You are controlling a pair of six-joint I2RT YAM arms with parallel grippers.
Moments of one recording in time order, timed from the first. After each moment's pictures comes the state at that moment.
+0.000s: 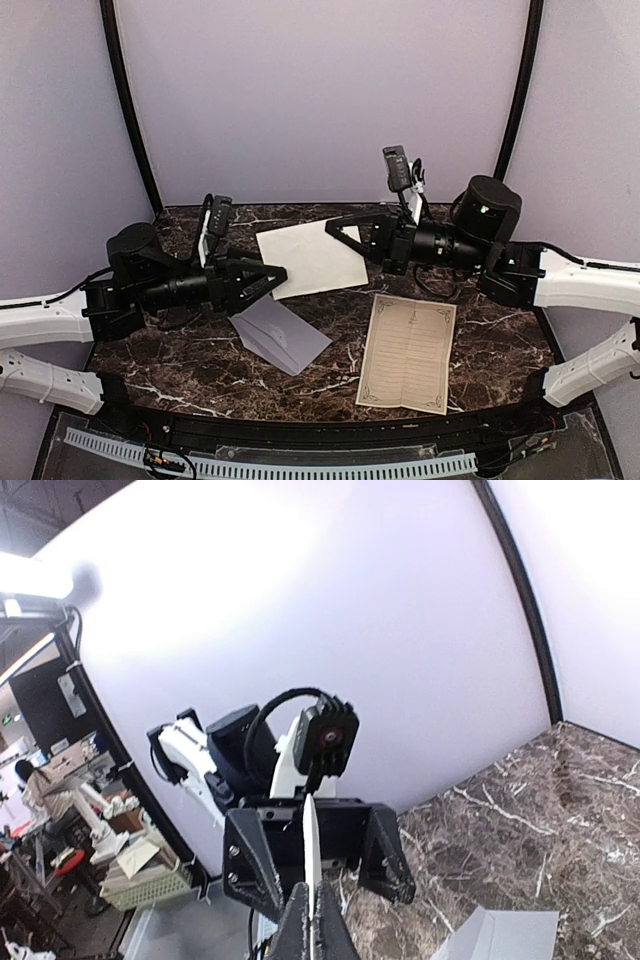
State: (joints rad) left arm -0.96 0.99 0.67 0.32 0.34 -0.56; right arm 1.03 1.22 0.96 0.39 -0.44 0.46
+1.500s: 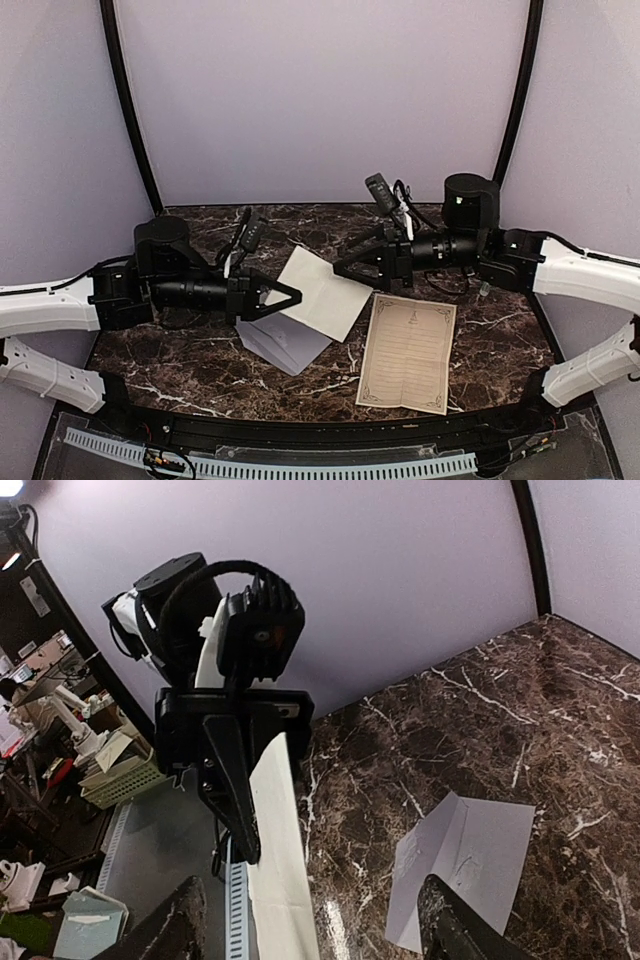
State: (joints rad) left arm -1.01 1.07 0.78 0.09 0.43 -0.55; right arm 0.92 1.23 1.00 0.05 -0.60 0.30
